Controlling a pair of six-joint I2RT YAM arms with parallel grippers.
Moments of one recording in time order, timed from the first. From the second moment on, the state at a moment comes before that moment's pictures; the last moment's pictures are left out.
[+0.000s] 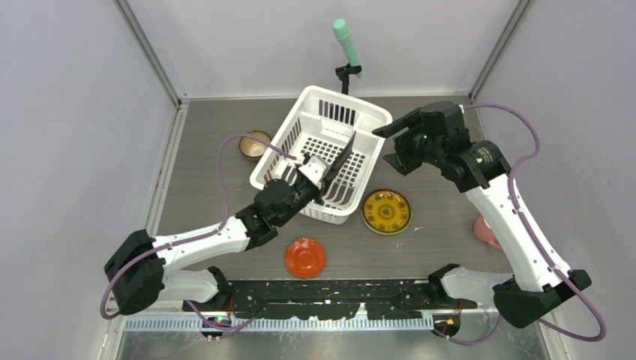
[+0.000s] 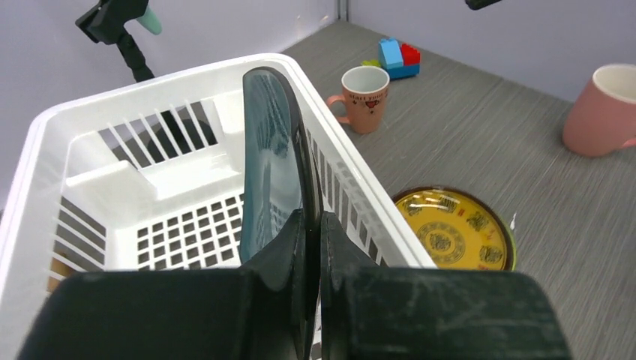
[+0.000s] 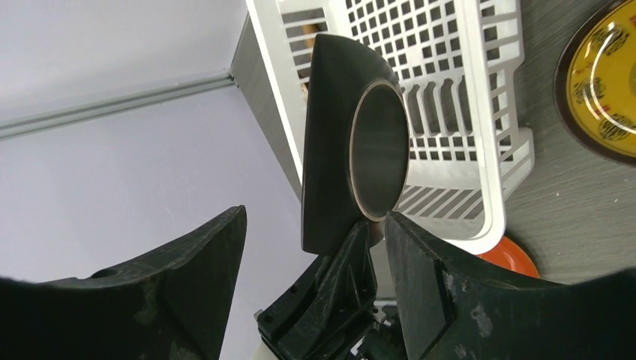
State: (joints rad) left arm -0.96 1.21 0.70 0.56 -0.17 0.11; right arm 0.46 1.19 1.50 -0.94 0.04 1.41
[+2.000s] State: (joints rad) left arm -0.84 1.89 1.88 -0.66 0.11 -0.68; right arm 0.42 1.11 1.39 -1.04 0.18 1.24
